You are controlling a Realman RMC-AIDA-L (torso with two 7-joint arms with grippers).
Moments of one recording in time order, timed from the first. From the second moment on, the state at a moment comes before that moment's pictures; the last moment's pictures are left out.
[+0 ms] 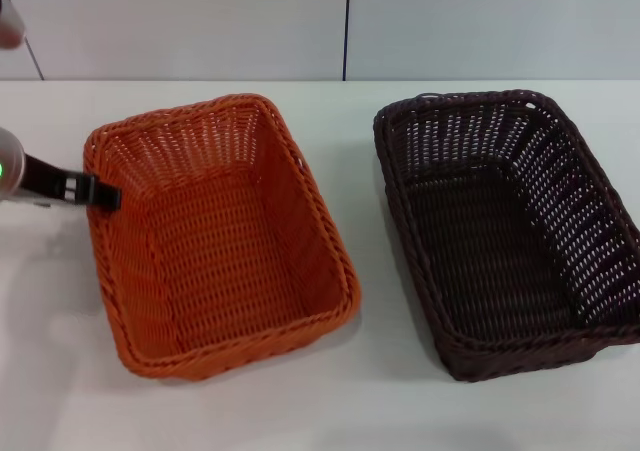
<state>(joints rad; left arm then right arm) -0.47 -2.06 -1.81 -1.47 2.89 -1.32 0.03 0.33 2.08 -0.05 0.11 -0.71 -1.65 0.18</state>
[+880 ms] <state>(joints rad) -0.52 -2.07 -1.78 -1.33 2.87 -1.34 0.00 0.34 2.08 -0.05 0.10 -0.71 -1.65 0.18</state>
